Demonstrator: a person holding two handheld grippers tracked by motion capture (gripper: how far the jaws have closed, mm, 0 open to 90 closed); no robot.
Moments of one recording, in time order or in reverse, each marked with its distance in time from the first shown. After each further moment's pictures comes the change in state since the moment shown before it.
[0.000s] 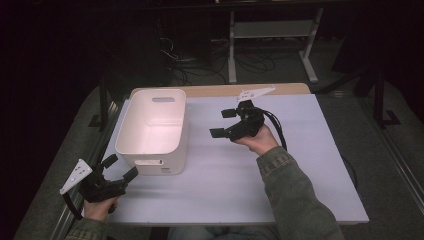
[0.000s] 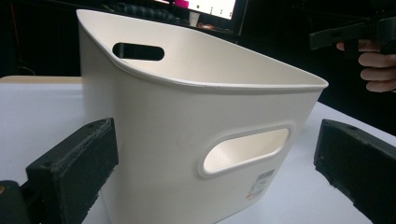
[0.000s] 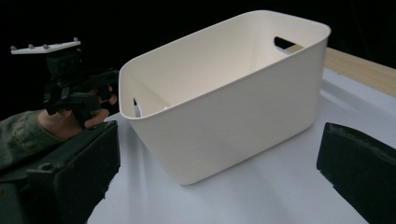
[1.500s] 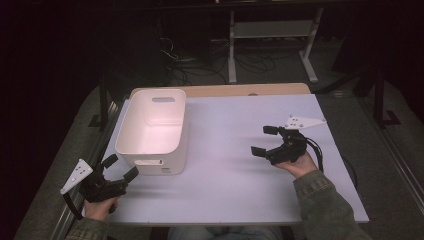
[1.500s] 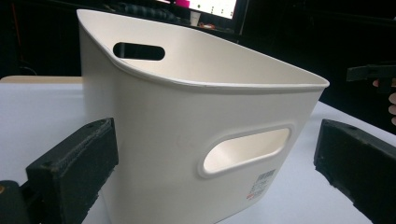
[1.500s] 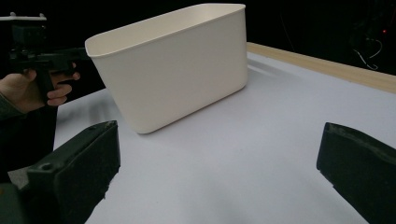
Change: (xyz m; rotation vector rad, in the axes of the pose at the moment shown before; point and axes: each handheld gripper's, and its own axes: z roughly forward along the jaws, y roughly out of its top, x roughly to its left) left arm -0.001 0.000 0.001 -0.003 0.002 -0.003; right arm -0.006 -0.093 -0.086 -0.124 -0.183 -0.016
